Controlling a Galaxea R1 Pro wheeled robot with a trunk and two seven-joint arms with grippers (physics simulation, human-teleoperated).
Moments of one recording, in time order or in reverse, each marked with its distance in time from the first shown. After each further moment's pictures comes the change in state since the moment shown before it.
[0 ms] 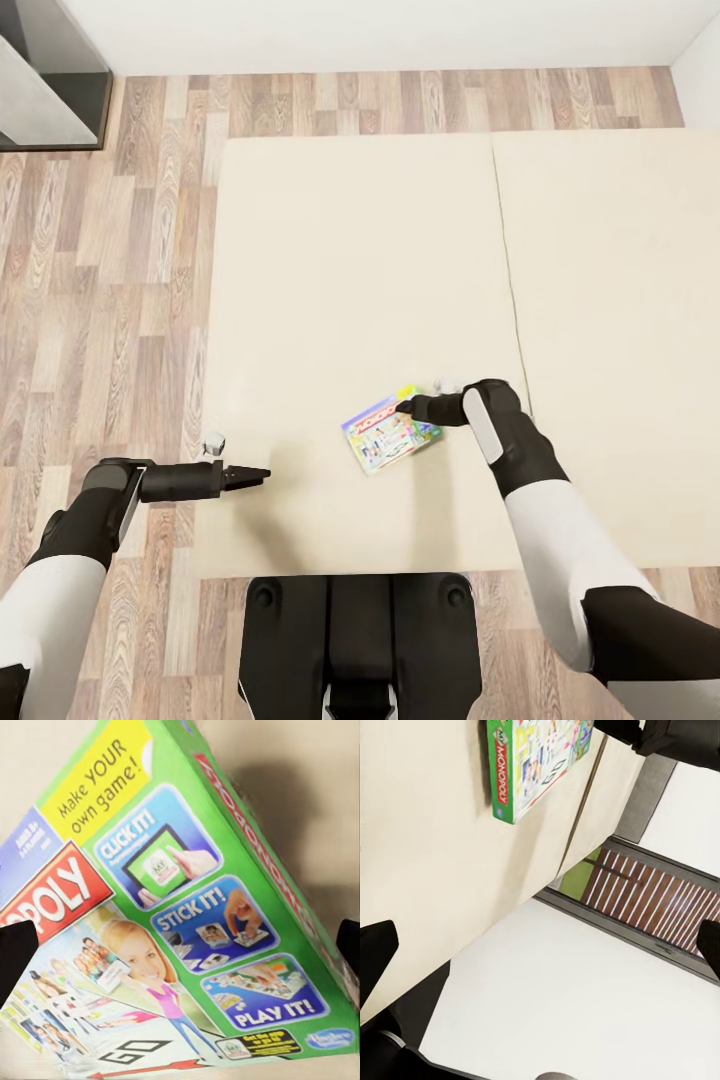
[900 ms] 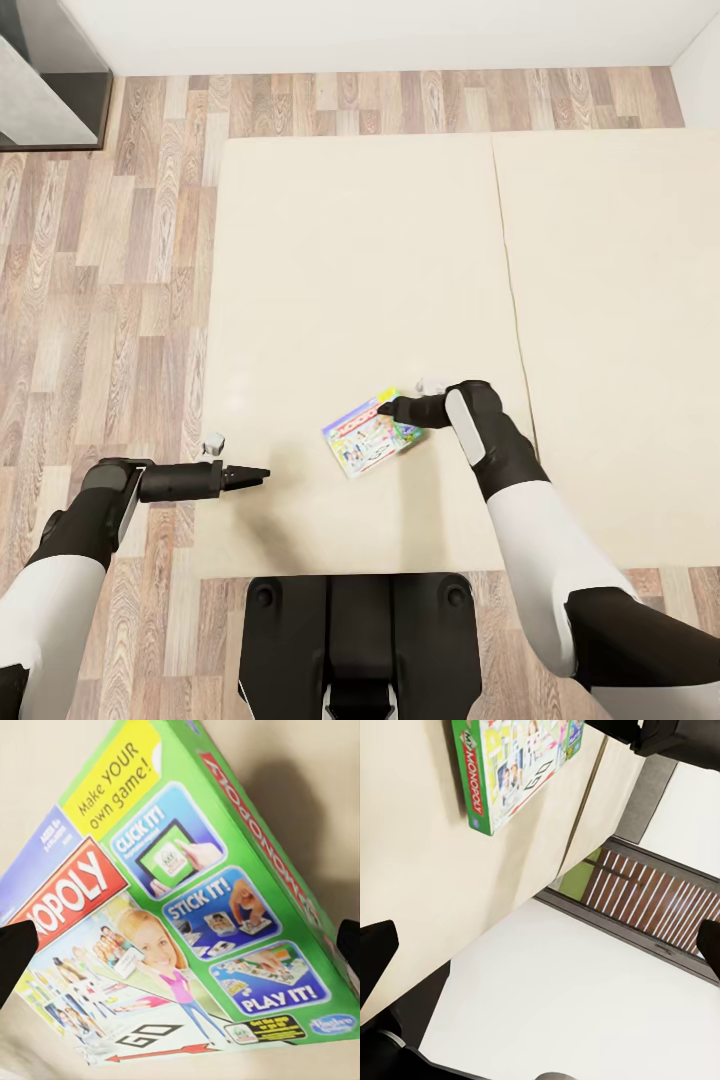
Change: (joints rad) left arm 0.000 0.001 0.001 0.000 0.000 0.001 0.000; right arm 0.002 0.062 0.003 0.006 0.000 0.002 0.000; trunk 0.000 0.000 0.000
